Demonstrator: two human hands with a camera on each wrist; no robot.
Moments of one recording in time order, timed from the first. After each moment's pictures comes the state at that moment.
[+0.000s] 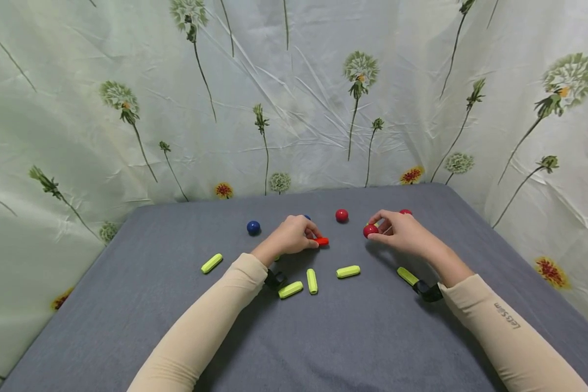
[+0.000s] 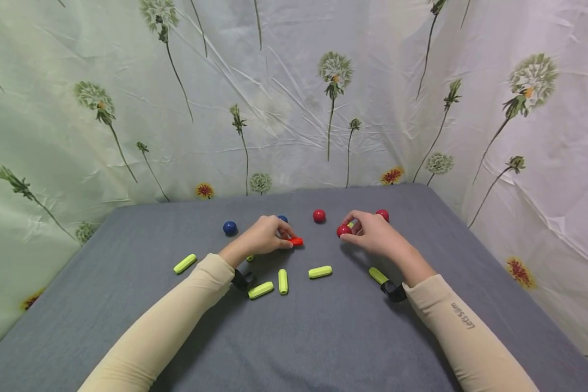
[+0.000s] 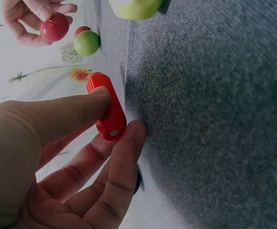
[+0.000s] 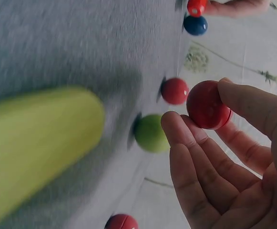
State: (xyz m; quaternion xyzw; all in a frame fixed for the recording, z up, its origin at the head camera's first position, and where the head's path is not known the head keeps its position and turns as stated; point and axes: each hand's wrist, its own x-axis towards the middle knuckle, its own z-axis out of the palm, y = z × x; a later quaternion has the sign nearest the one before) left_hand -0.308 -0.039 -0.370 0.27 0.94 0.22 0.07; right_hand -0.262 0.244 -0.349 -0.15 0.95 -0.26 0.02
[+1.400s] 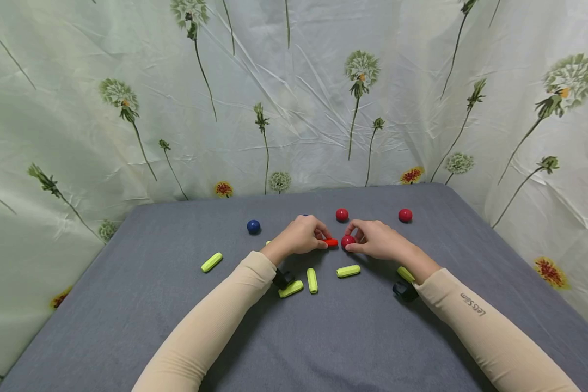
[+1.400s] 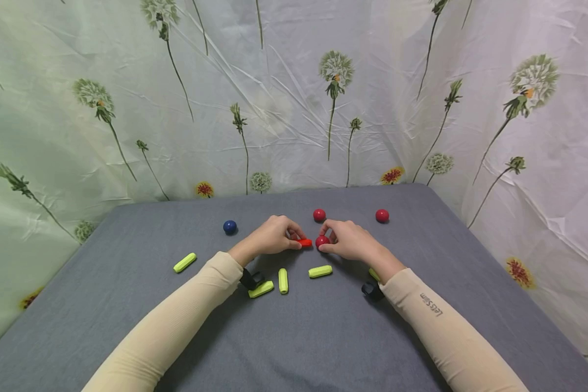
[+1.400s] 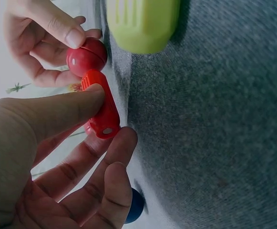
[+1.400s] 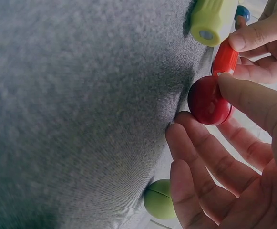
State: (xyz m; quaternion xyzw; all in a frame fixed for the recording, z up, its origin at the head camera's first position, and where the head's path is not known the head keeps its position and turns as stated) left_hand -0.309 -0.020 -0.371 0.27 0.93 0.21 0.08; right_hand -0.272 0.194 -0.364 -0.18 0.96 -0.21 0.07
